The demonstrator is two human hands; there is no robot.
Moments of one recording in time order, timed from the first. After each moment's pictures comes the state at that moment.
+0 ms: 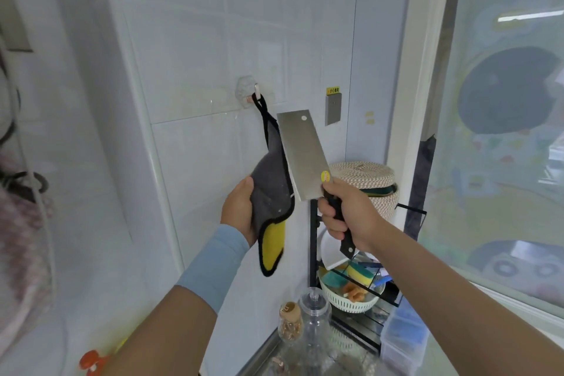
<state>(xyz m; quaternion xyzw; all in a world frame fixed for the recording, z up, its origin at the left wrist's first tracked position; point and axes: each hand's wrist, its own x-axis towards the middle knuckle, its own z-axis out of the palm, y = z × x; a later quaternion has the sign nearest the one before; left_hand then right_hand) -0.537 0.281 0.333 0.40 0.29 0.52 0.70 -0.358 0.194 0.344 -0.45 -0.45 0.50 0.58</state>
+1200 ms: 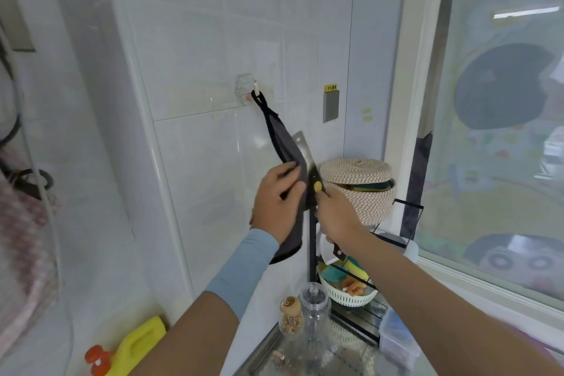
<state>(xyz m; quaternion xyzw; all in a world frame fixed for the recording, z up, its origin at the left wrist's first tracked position) -0.504 0.253 0.325 0.75 0.30 0.55 0.23 -0.379 0.216 0.318 -0.67 -0.48 0.23 0.51</state>
